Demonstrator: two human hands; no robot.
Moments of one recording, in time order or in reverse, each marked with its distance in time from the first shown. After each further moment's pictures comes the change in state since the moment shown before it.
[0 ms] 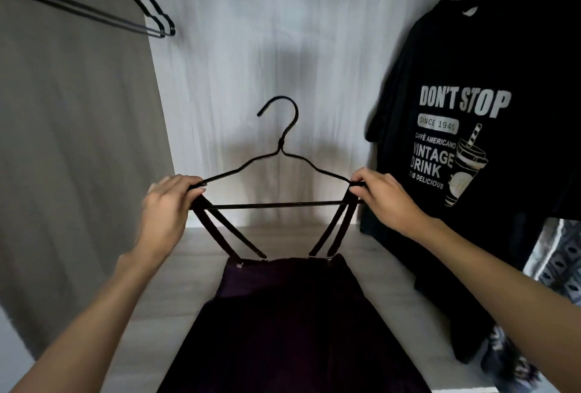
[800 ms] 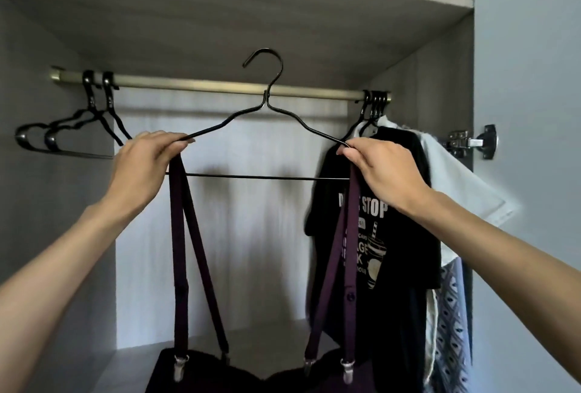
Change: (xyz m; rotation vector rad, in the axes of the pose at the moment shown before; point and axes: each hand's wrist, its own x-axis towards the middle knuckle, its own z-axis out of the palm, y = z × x) left_hand 0.186 0.111 -0.129 -0.243 0.258 0.194; right_hand 0.000 -0.116 -0.262 -0.407 0.482 -0.059
